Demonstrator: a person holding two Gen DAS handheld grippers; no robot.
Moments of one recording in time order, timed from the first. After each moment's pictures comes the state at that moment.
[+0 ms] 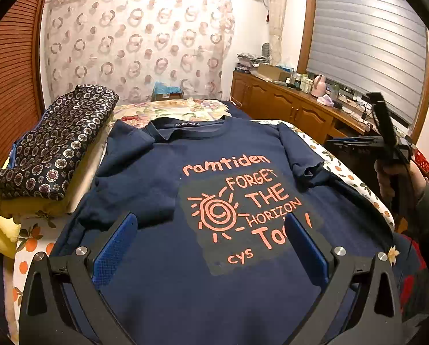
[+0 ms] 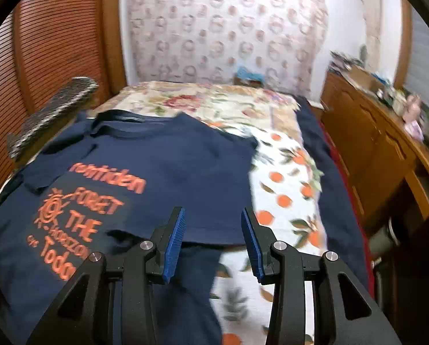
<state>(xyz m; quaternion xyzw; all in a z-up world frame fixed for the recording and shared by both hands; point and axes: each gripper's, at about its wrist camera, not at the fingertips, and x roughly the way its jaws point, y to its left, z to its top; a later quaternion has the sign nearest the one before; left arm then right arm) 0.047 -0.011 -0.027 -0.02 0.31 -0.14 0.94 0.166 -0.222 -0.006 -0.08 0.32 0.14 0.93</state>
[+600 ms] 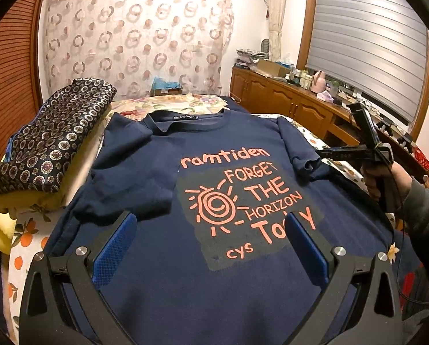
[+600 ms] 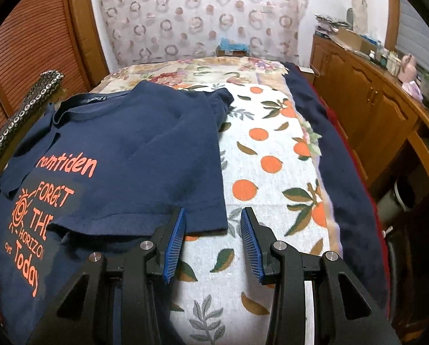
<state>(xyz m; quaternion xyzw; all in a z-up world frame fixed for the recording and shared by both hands) 0.050 -0.014 -0.035 -0.02 0.32 -0.14 0.94 0.209 -0.217 -0.038 -0.04 0.38 0.12 0.92</state>
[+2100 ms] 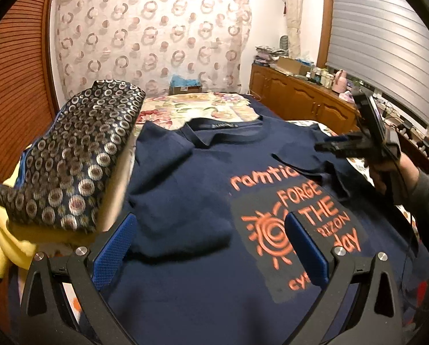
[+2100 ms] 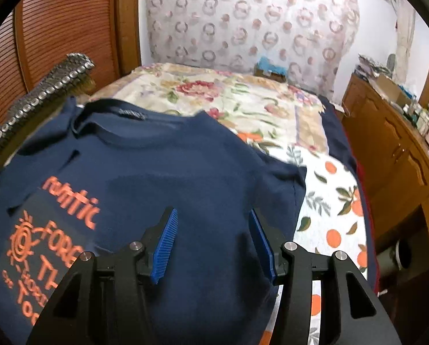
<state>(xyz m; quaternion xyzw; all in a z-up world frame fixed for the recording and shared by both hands) 0.107 0.028 -0.025 -0.01 0.33 -0.10 0.94 0.274 -0.114 -0.046 -0.13 0.35 0.18 0.91</state>
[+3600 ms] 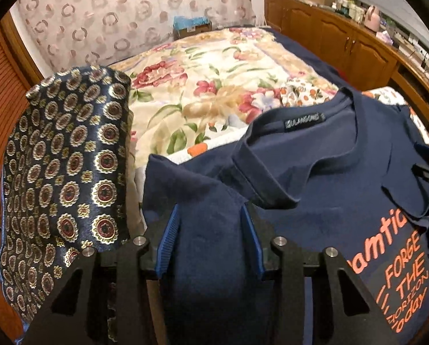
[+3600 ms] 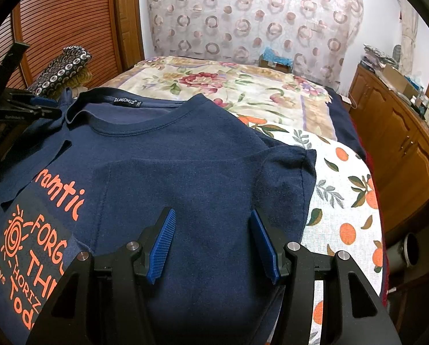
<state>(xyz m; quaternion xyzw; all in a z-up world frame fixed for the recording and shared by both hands) 0.322 0.024 -0.061 0.10 0.50 -0.06 0.86 0.289 -0.123 -0.061 -0.12 0.36 0.19 0.91</state>
